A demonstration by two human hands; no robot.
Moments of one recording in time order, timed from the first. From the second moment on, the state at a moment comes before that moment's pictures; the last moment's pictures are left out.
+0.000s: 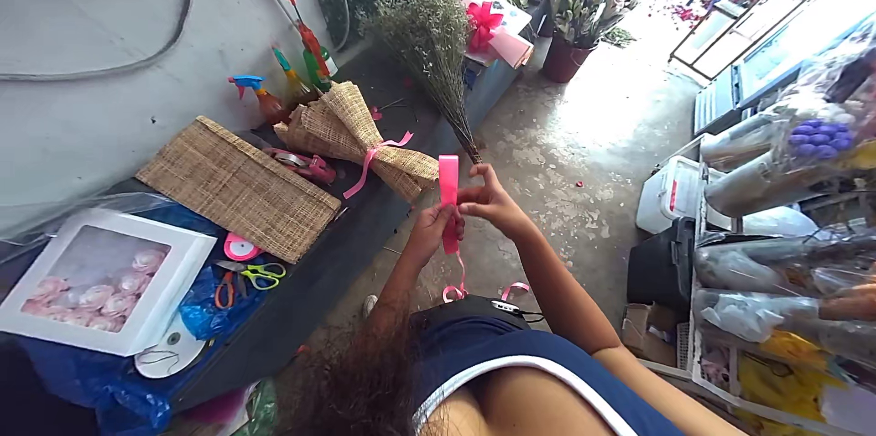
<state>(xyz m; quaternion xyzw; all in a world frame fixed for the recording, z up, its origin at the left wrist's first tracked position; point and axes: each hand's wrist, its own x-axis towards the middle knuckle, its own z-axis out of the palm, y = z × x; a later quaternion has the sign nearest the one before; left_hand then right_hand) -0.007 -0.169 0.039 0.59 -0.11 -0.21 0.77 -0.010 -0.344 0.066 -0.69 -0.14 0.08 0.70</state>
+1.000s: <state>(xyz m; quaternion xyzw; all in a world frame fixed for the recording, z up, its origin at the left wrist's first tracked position) -0.045 -0.185 0.009 0.34 0.07 -0.38 0.86 -0.004 -0.351 0.031 -0.78 -0.29 -0.41 0.37</state>
